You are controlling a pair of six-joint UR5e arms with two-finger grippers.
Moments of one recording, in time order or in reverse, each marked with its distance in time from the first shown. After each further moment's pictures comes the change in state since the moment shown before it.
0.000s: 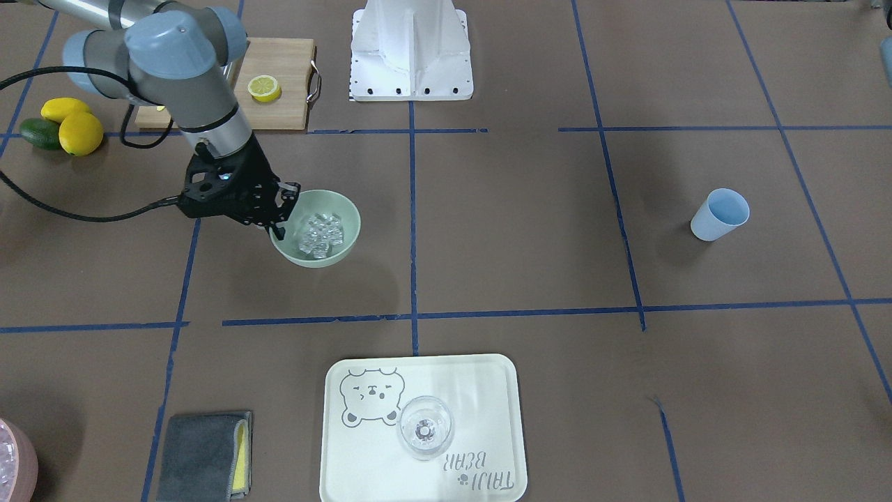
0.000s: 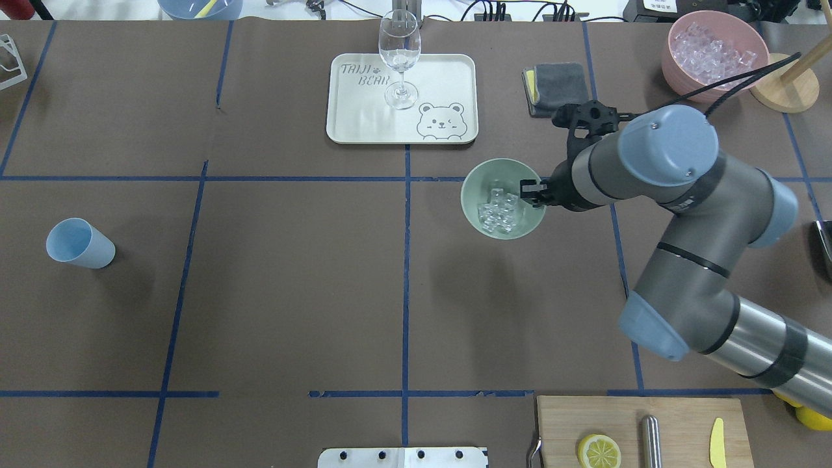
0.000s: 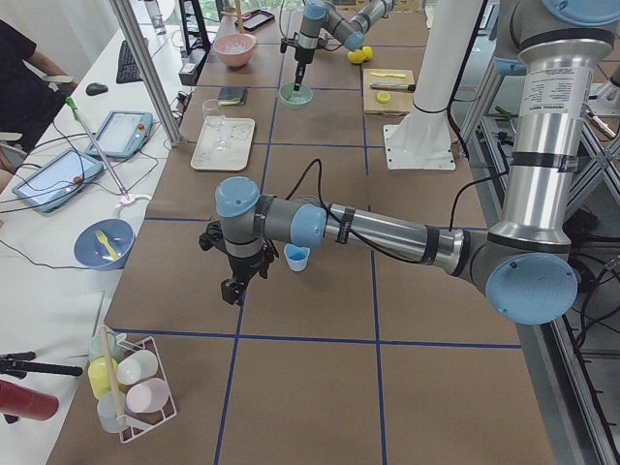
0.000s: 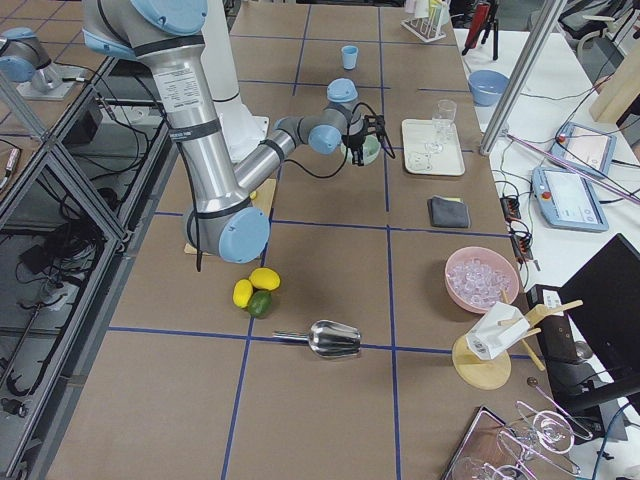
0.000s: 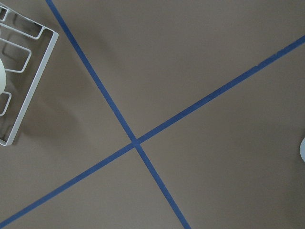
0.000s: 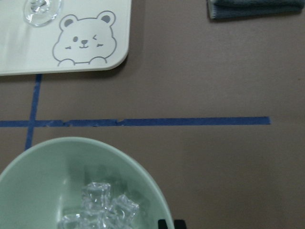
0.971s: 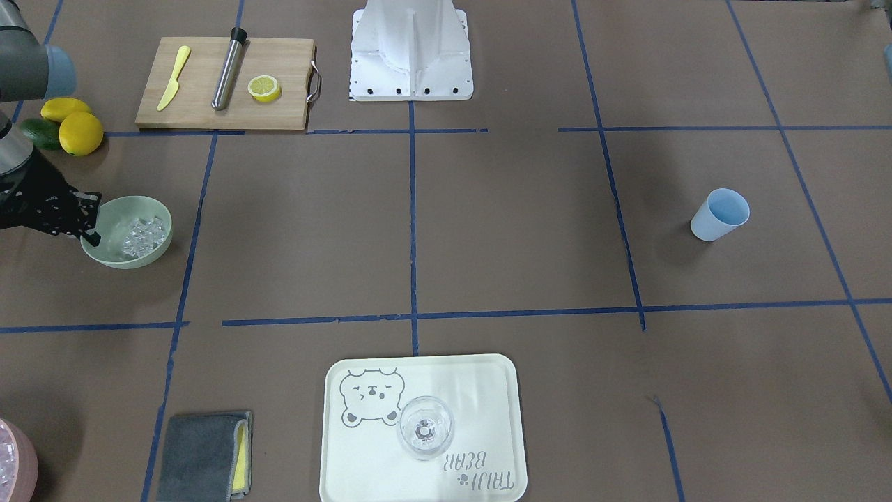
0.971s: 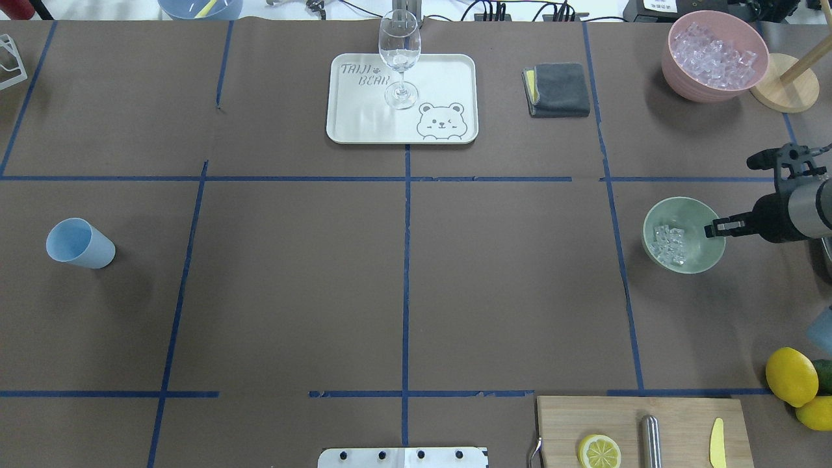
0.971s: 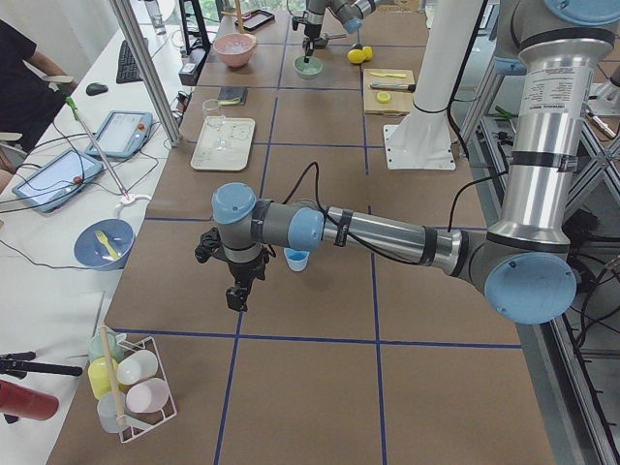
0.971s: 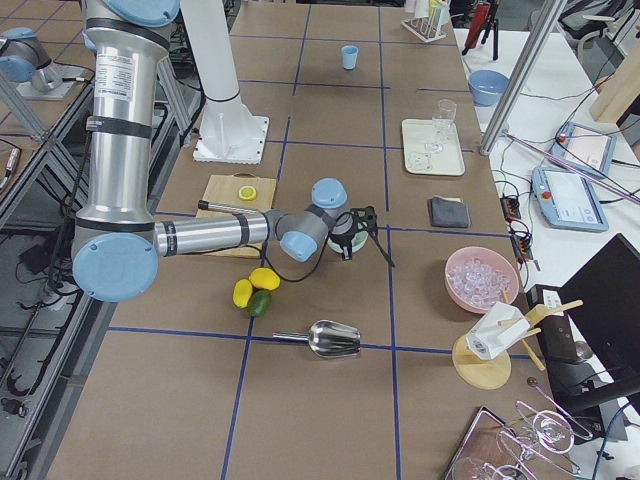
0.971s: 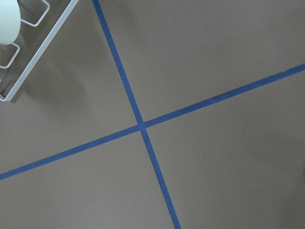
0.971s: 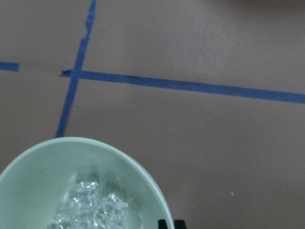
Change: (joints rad) left arm -0.007 -0.013 0.016 0.010 -0.015 -0.218; right arm 0.241 -0.441 -0.217 0.573 0.228 -0.298
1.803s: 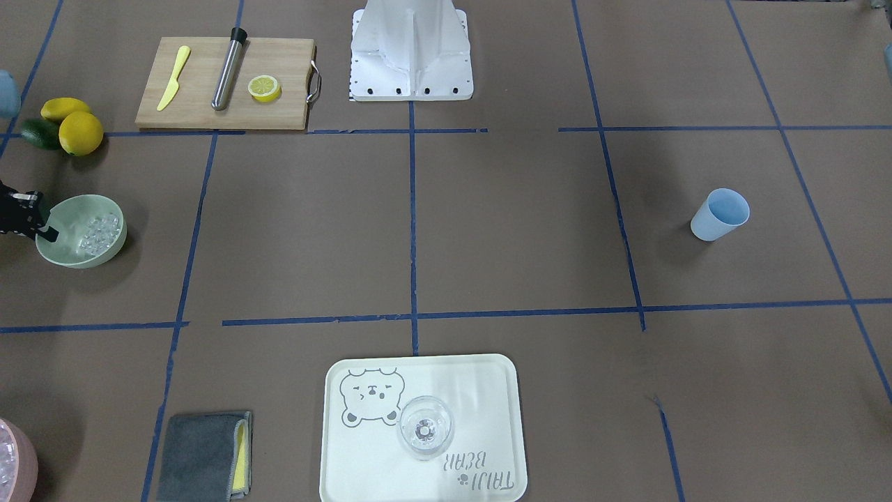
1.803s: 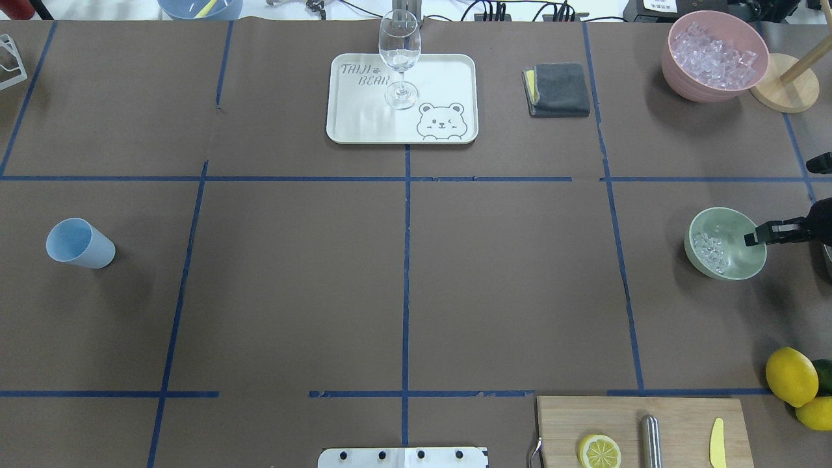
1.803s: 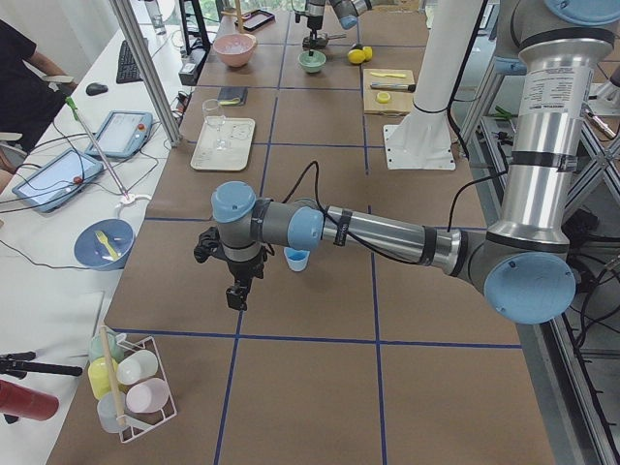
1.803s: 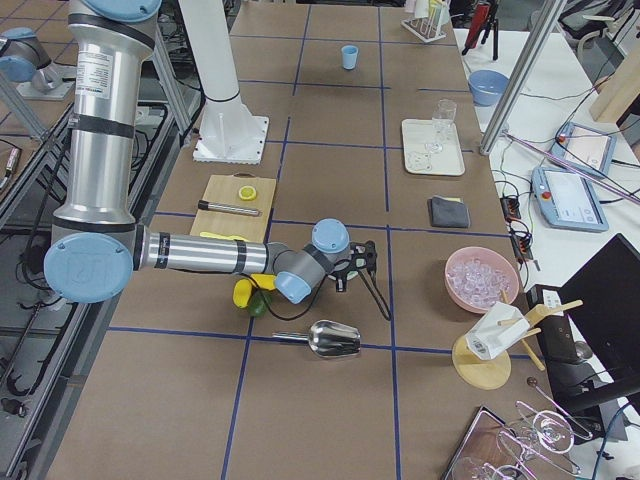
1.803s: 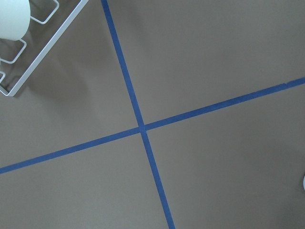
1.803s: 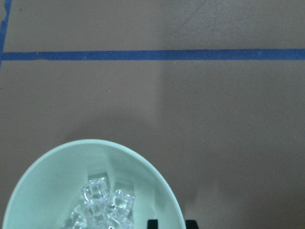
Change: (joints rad) left arm 0.000 -0.001 0.000 -0.006 -0.002 -0.013; right arm 0.133 -0.014 -0.122 0.083 0.177 -0.013
